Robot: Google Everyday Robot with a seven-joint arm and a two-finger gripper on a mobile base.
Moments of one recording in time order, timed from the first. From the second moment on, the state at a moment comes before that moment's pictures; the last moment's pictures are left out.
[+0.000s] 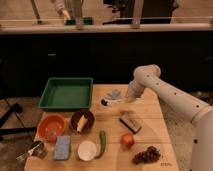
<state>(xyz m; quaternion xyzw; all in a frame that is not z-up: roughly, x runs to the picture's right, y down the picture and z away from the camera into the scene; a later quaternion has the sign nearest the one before) 0.141 0.058 0.860 -0.26 -0.14 -0.03 0.96</state>
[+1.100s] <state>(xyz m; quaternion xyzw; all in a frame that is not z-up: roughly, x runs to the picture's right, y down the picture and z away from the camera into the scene) 0.088 0.033 0.817 -0.21 -0.16 -0.10 0.96</state>
